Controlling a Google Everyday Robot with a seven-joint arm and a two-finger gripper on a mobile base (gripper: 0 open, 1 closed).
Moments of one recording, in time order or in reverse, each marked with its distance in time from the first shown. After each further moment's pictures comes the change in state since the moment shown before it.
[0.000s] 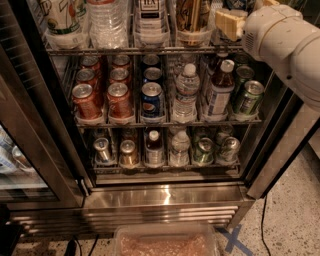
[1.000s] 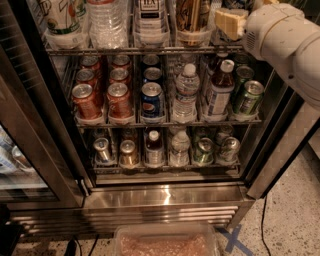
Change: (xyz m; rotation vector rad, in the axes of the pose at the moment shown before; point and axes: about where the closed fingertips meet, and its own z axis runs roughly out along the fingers) arm -0.005 0.000 -0.002 -0.006 -0.009 0.009
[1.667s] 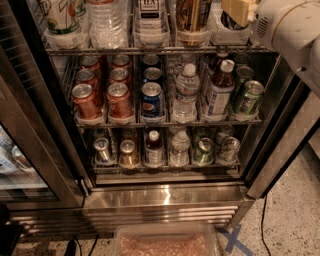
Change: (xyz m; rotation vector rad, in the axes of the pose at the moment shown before) arm -0.031 -0.011 -0.011 0.011 -0.063 0.063
